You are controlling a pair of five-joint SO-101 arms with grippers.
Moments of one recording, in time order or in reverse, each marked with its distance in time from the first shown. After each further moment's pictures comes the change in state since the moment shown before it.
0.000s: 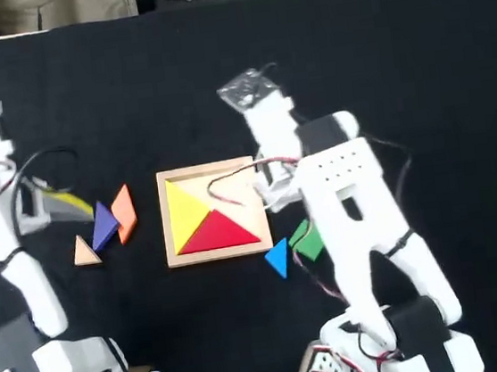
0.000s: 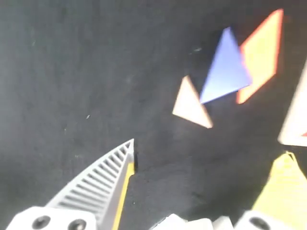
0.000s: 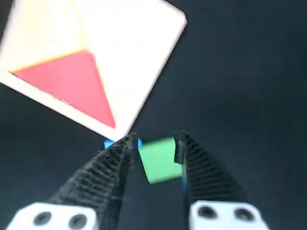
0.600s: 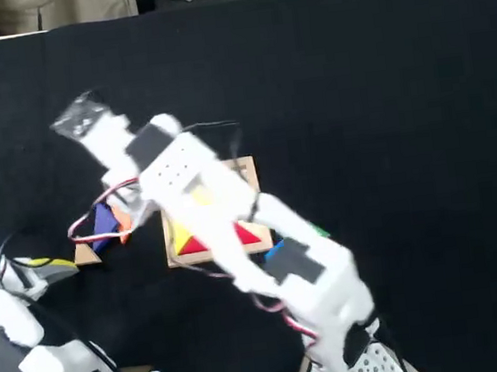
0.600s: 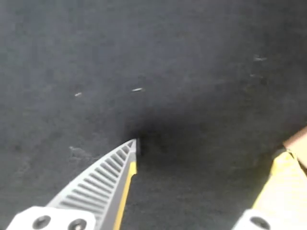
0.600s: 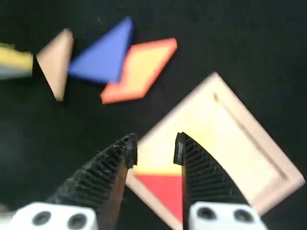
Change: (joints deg) left arm -20.7 -1.2 37.8 -36.0 6.9; right arm -27.9 47.4 -54.5 6.1 -13.4
